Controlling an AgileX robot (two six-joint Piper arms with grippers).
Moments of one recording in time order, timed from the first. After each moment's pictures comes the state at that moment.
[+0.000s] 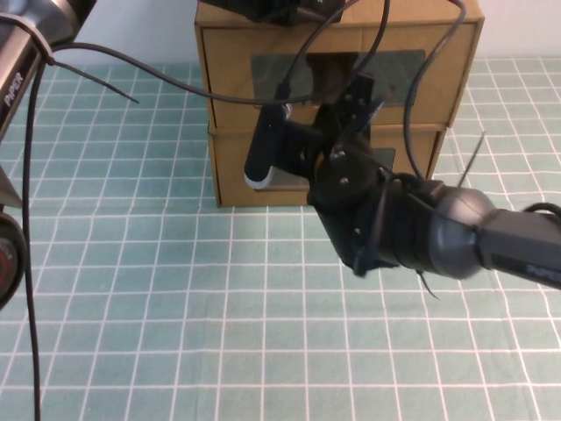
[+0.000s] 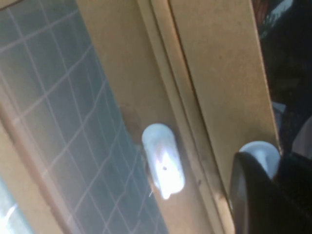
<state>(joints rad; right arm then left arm) 0.81 1.97 -1.42 -1.64 0.71 0.78 -0.36 2.16 -2.36 -0.79 1.15 0.58</state>
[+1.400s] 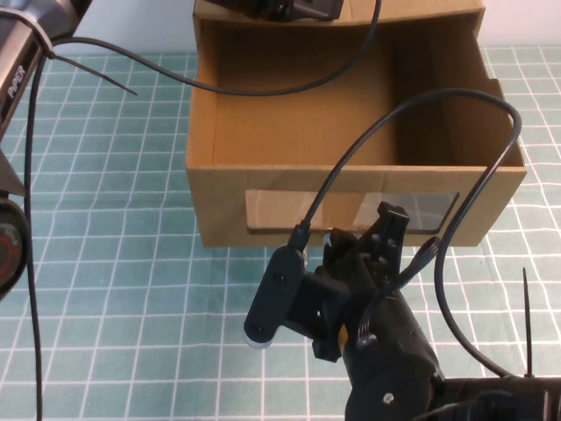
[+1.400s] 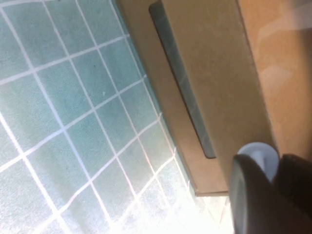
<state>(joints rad) 1.21 1.64 -0.91 -1.56 0.92 1.07 -0.34 2.20 -2.38 -0.85 1.18 0.57</state>
